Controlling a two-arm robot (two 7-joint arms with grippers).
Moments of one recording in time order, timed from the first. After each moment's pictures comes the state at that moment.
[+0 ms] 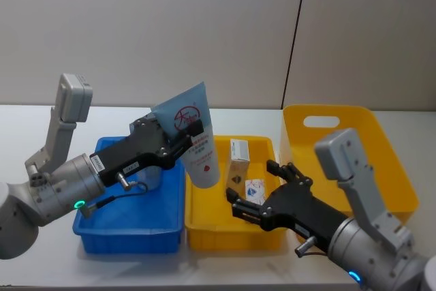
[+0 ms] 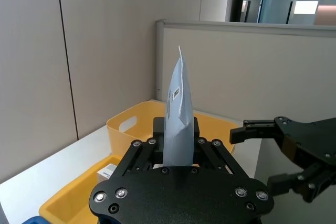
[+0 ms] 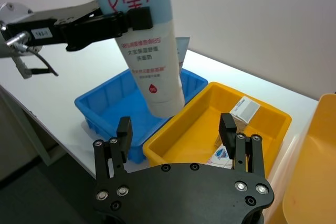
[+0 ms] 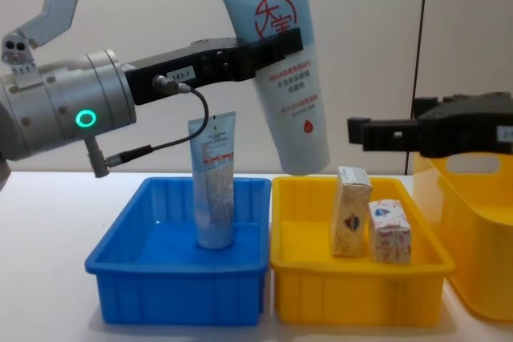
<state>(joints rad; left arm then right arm) -0.59 0.27 0.42 -1.22 -0.61 -0.09 -0.86 0.10 0.45 -0.33 -1.91 0.34 0.32 0.26</state>
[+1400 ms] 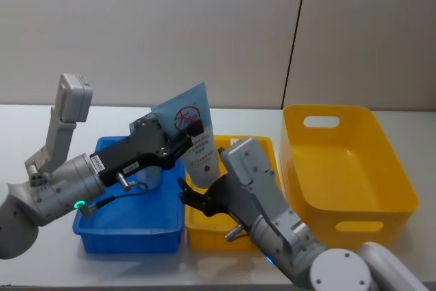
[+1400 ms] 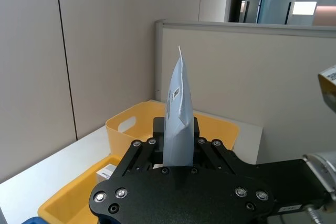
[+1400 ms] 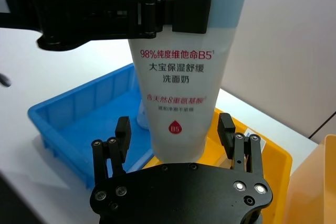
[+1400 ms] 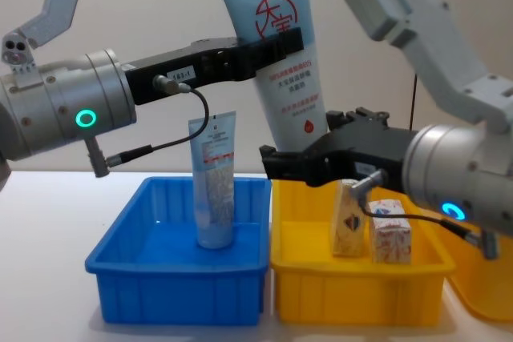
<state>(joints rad) -0.59 0.27 0.42 -1.22 -0.61 -0.09 -0.86 0.28 0.25 -0.53 -1.61 0.02 0.18 0.11</state>
